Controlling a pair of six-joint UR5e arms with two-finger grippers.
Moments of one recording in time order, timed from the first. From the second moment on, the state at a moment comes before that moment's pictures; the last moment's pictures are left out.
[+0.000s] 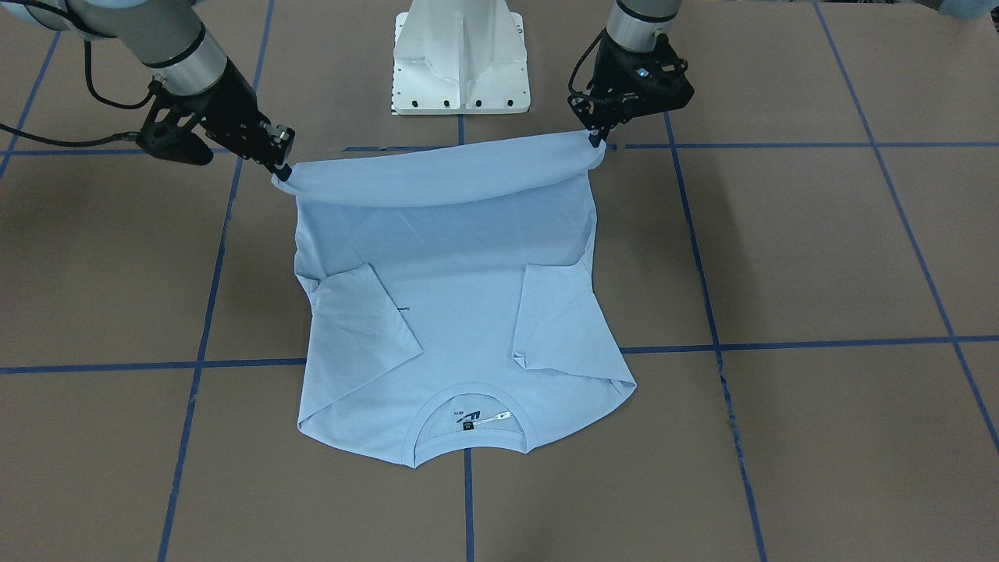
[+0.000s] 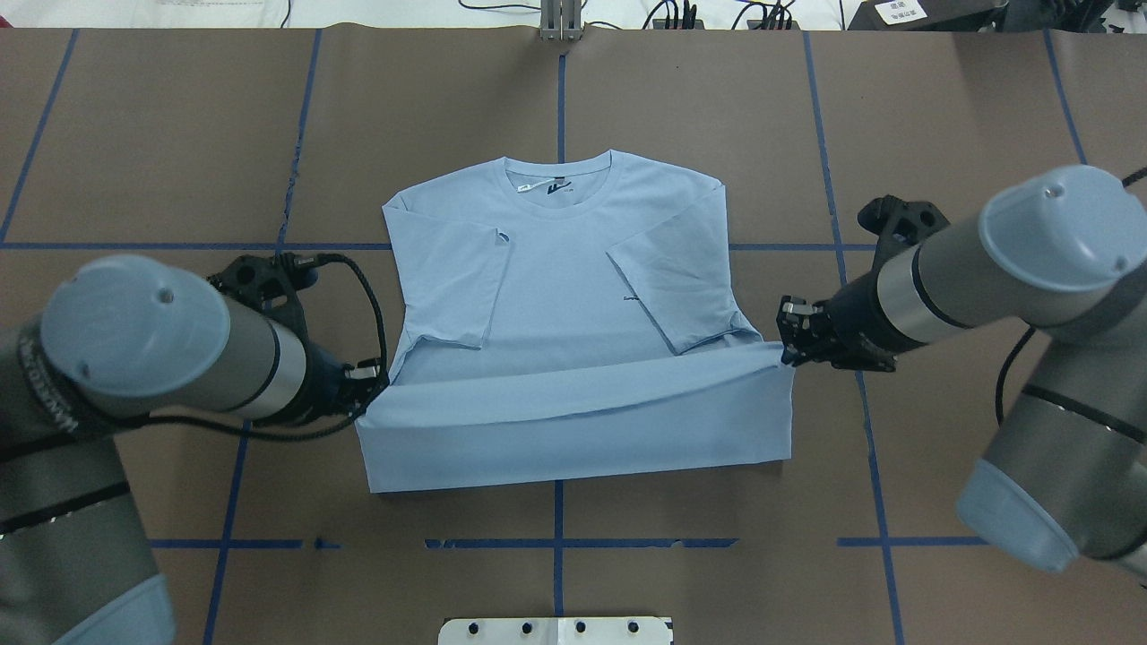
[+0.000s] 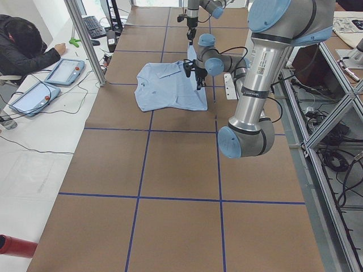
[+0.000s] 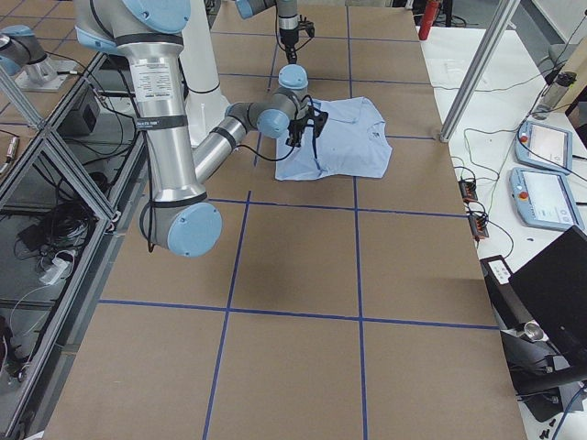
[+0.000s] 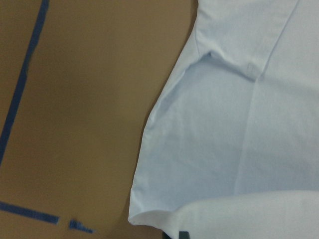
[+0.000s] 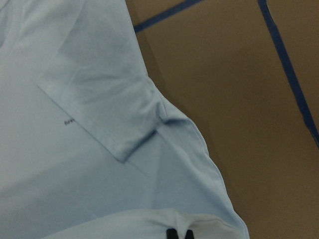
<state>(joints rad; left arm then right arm) -0.53 -1.94 -2.15 -1.45 -1.85 -1.52 0.70 -1.33 2.06 -1.40 2.06 1.53</state>
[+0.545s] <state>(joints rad) -0.72 -2.06 -1.94 -1.49 -1.87 -1.36 0.82 -1.10 1.78 -1.40 2.06 1.45</state>
